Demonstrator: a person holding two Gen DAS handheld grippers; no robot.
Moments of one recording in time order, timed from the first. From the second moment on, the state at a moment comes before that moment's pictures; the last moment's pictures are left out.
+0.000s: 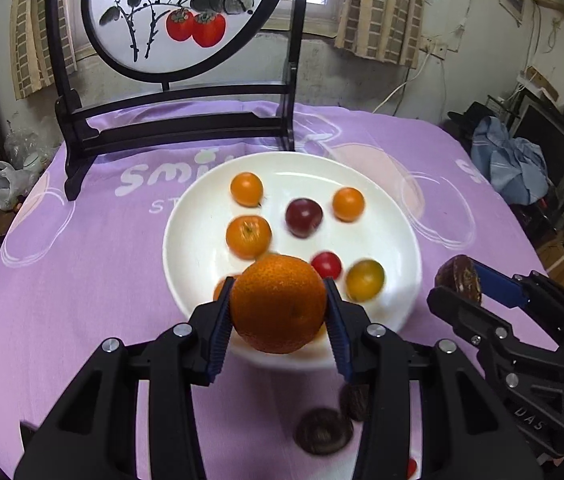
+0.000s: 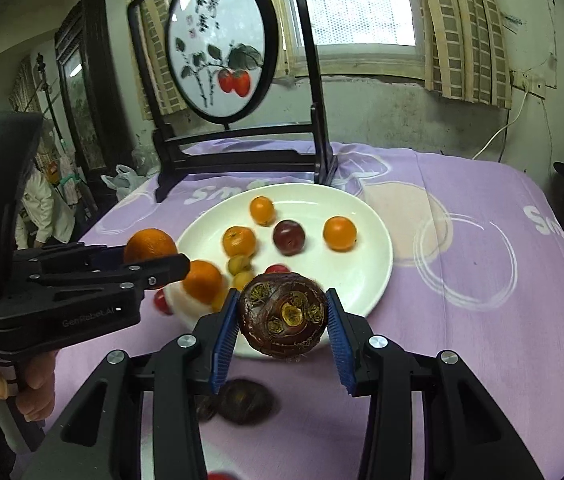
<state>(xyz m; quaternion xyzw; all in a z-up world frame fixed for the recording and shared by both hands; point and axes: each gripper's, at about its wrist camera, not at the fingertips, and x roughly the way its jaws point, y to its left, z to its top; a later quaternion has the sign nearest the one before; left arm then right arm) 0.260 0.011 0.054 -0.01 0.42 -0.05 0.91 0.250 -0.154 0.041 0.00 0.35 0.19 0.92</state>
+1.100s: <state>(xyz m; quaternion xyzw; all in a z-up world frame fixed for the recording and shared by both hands) 0.187 0.019 0.080 -0.04 0.38 -0.01 0.92 0.200 -0.164 0.028 -0.03 0.38 0.19 0.91</state>
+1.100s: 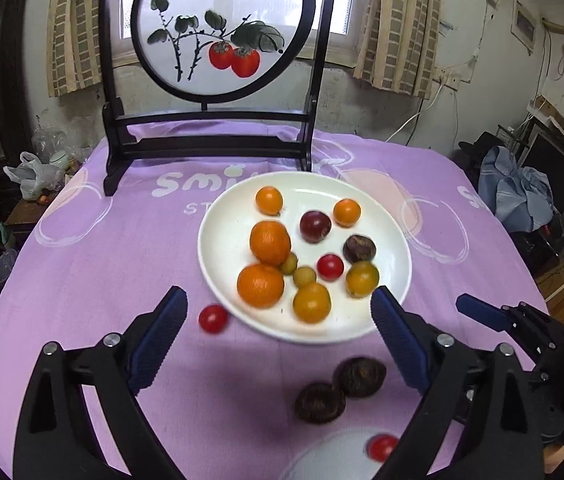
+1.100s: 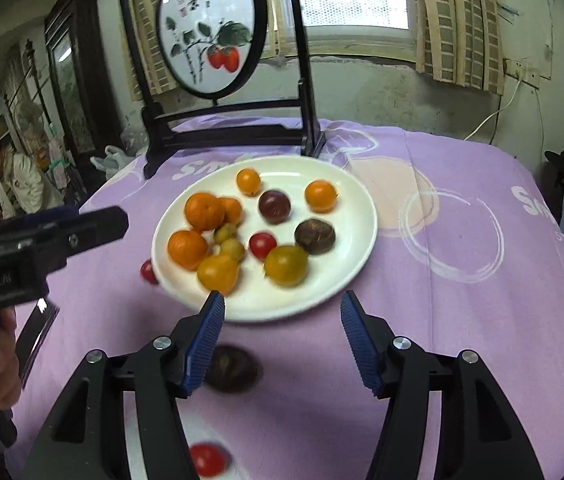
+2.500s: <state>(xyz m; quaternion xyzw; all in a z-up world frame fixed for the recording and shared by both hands) 0.132 0.070 -0.035 -0.07 0.47 0.04 0.88 0.110 -0.162 -0.032 -0.04 0.42 0.20 0.88</state>
